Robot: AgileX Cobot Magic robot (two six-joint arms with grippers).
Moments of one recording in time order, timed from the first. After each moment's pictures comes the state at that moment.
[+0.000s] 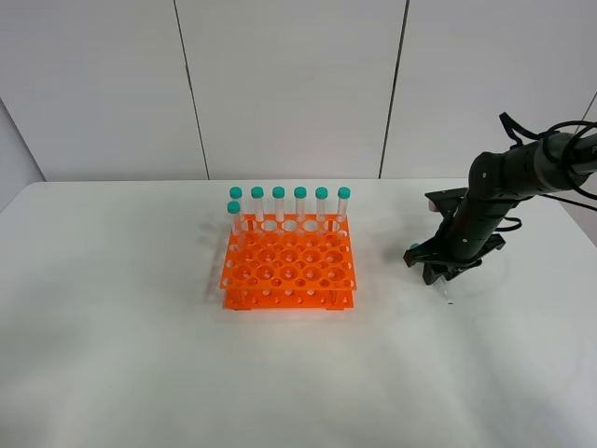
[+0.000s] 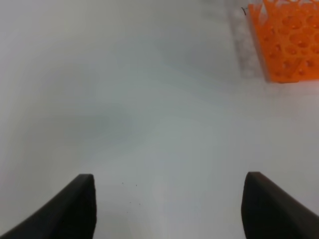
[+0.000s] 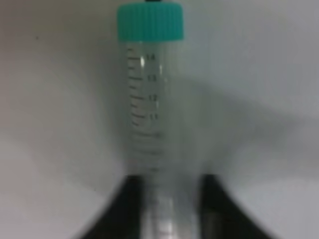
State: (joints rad) left arm -0.04 0.00 -0.49 0.01 1.06 0.01; right arm 0.11 2.12 -1.27 0.08 0.65 -0.14
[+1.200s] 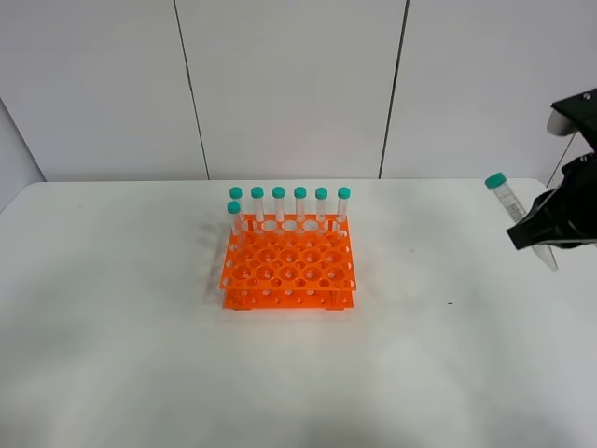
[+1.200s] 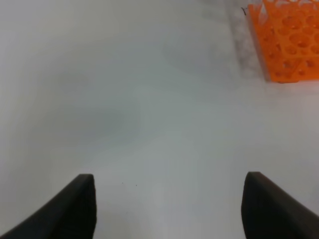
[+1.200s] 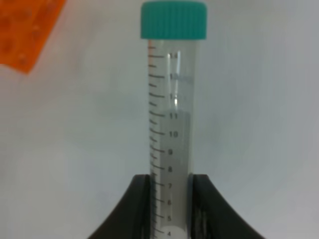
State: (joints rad) left arm -0.04 0.00 -0.49 0.01 1.06 0.01; right arm 0.11 1.17 -0.86 0.12 0.80 -0.32
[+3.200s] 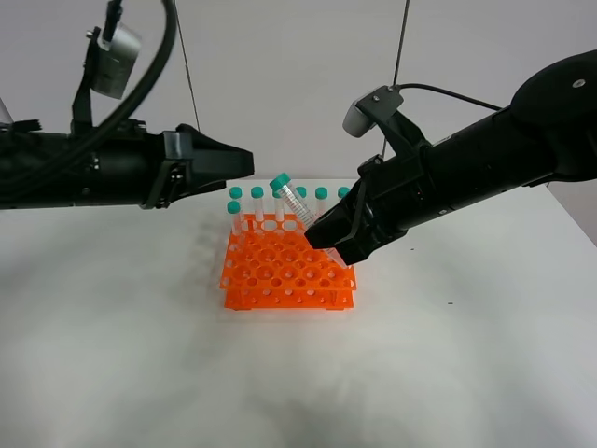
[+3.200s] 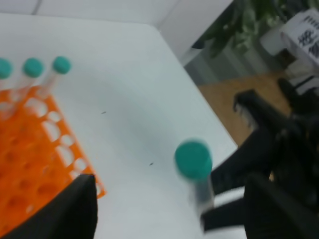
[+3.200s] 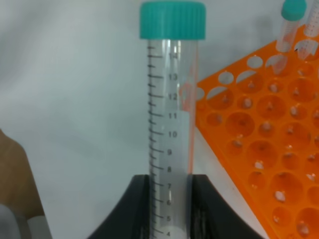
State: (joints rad) left arm -0.33 1.34 -0.79 -1.59 0.52 1.22; right arm 0.46 1.49 -1.01 0.91 0.70 -1.06
